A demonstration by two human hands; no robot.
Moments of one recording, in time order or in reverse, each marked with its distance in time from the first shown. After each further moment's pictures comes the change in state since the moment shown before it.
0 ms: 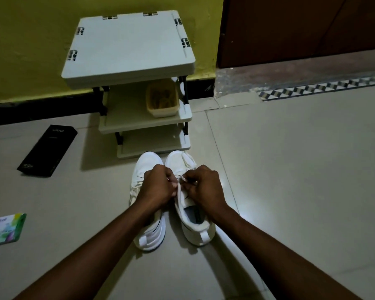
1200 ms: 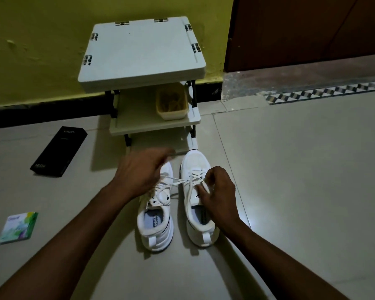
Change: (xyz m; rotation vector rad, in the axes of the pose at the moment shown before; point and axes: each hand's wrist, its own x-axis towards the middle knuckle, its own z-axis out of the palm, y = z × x) left_hand 0.016 -0.003 -0.075 0.605 0.180 0.693; right_hand -0.020 0.021 0.009 0.083 0.198 0.037
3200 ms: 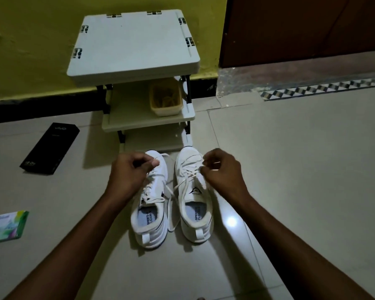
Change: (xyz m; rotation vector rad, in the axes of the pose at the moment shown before) left_hand -0.020 0.005 0.016 -0.806 0.160 -0.574; right_hand 0.042 -0.026 -0.045 0.121 -0.130 0.230
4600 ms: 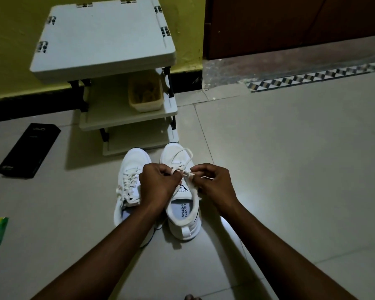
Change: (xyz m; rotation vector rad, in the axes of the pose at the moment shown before) left_hand -0.024 0.009 0.109 0.054 0.094 -0.227; right_hand -0.020 0.048 0.002 0.461 -0.087 0.231
